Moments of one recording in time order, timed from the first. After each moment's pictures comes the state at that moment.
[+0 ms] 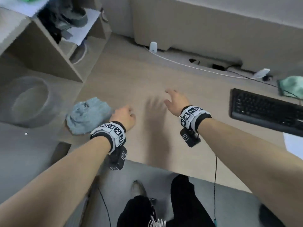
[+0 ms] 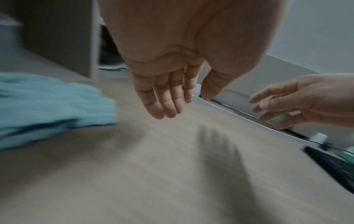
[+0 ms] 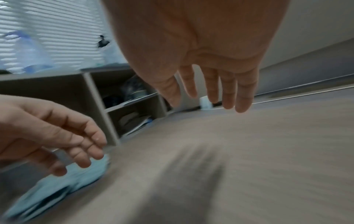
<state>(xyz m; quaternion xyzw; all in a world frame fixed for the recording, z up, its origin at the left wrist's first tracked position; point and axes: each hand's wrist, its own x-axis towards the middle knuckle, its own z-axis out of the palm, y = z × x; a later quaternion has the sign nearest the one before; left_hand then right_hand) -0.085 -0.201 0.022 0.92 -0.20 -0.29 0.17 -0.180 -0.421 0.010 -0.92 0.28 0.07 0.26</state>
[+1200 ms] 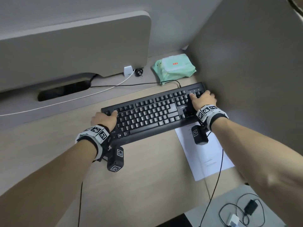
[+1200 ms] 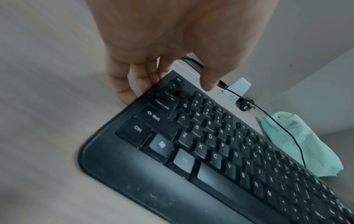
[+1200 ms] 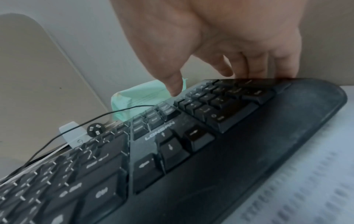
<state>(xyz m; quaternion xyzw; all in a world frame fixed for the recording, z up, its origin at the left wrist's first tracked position) -0.269 -0.695 -0.065 0.91 -0.16 -0.37 0.10 -0.589 -0.872 -0.035 -0.55 0.80 0.02 0.22</state>
